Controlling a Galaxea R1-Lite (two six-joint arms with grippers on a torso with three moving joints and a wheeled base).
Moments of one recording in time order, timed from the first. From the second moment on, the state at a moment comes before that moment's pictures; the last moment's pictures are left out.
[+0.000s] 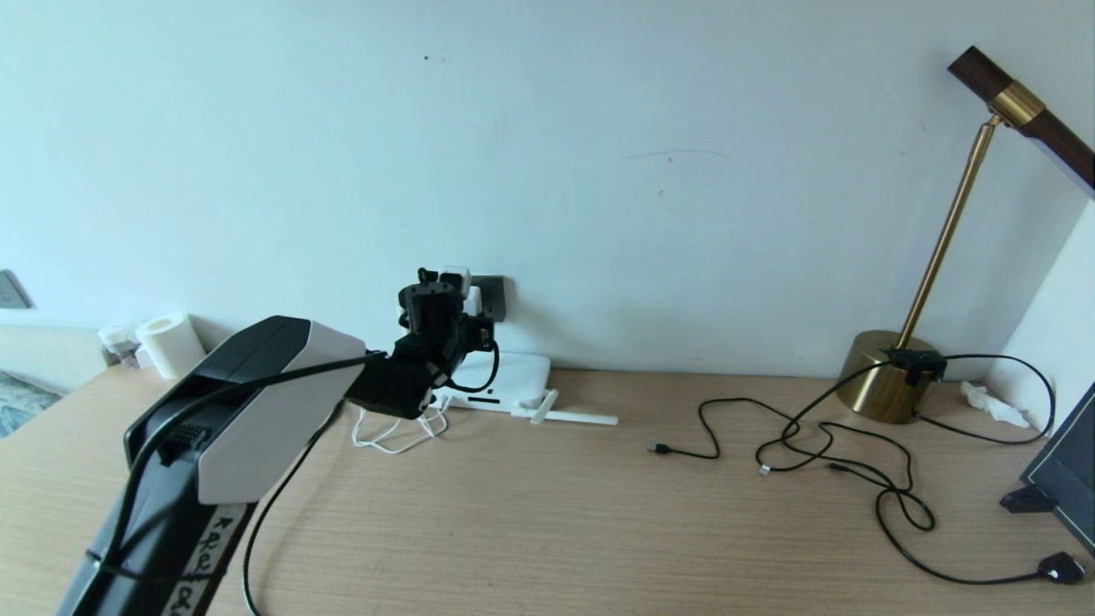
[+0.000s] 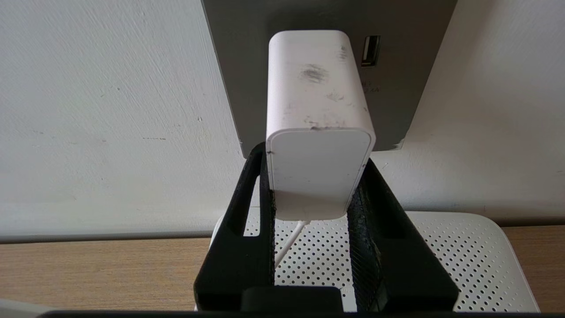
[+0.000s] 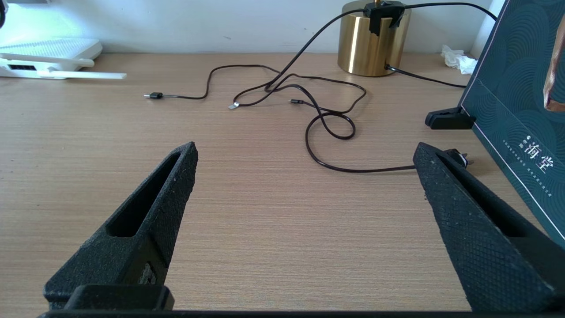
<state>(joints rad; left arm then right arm) -0.32 2.57 -1.75 -0.71 0.22 0.08 0.01 0.00 -0.03 0.06 -0.04 0.04</state>
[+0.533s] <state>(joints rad) -0.32 2.57 -1.76 -0.68 0.22 0.08 0.01 0.00 -0.03 0.06 -0.04 0.04</state>
